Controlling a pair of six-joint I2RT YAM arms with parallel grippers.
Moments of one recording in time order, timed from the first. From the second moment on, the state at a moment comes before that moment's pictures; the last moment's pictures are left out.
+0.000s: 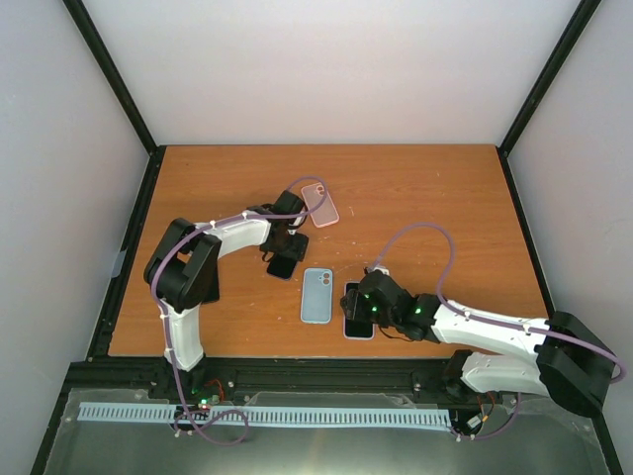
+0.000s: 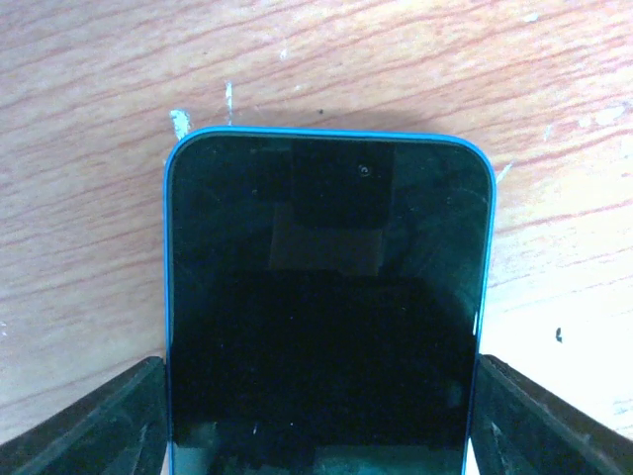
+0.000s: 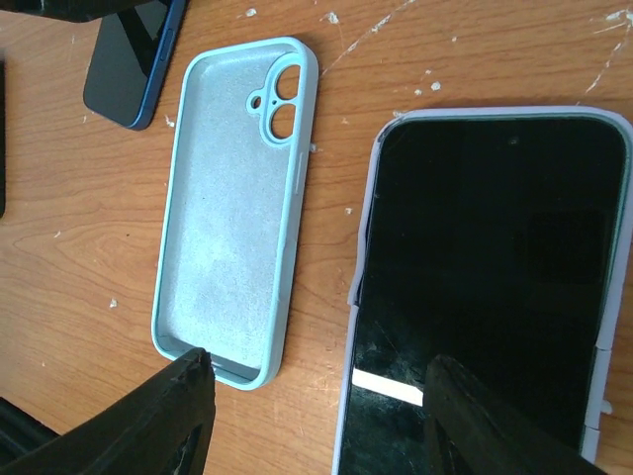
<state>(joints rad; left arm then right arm) -0.55 1.93 1.23 -0.54 -0.05 -0.25 0.96 1.14 0.49 -0.20 0.07 0.98</state>
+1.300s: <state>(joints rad) -0.55 1.58 0.99 -0.41 0.31 -0.55 0.98 1.45 0.67 0.13 -0.02 0.99</state>
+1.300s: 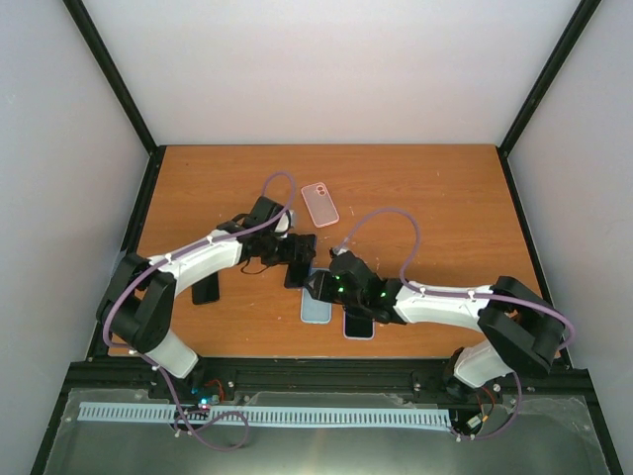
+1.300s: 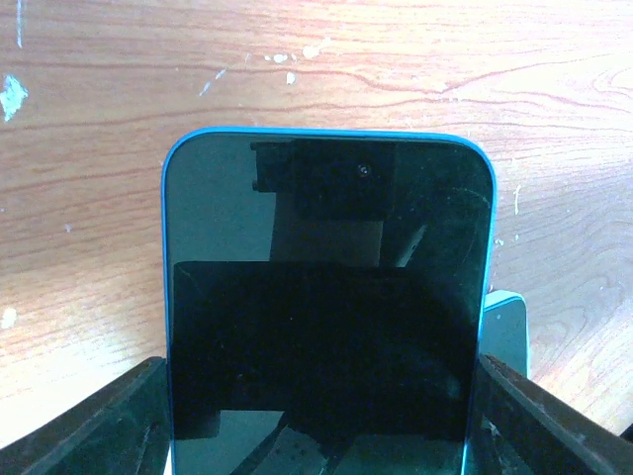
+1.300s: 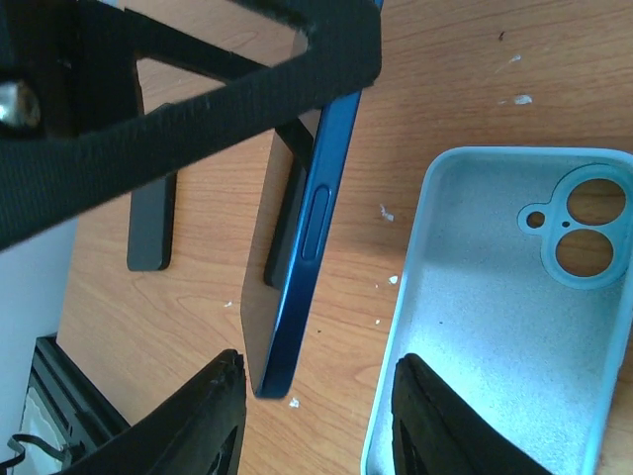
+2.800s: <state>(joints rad) -0.55 1.37 0.85 -0.29 0.39 -0.71 0.98 1.38 0.71 0.11 -0.04 1.00</state>
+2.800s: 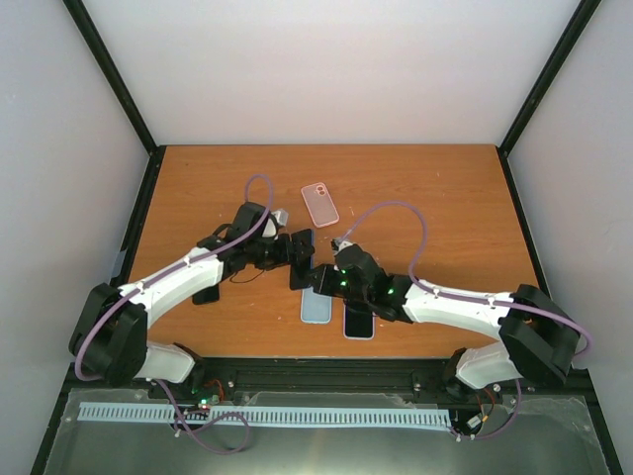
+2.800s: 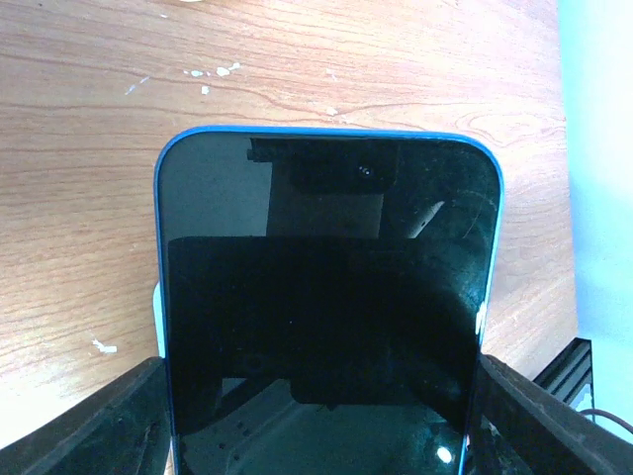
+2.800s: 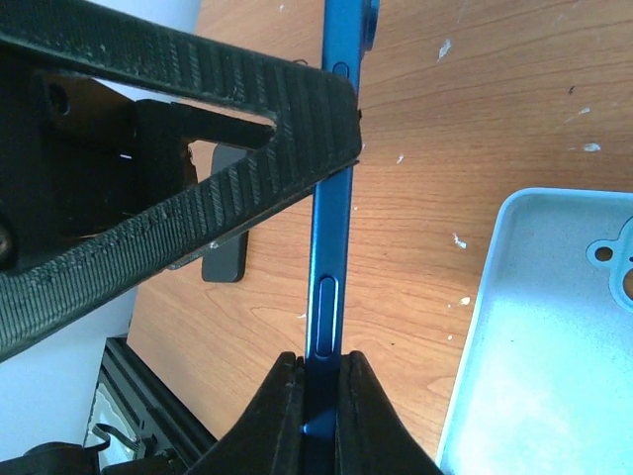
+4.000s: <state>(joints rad) -0.54 1.37 0.61 -0.09 0.44 -0.74 0.98 1.31 0.52 0.05 -0.12 1.15</state>
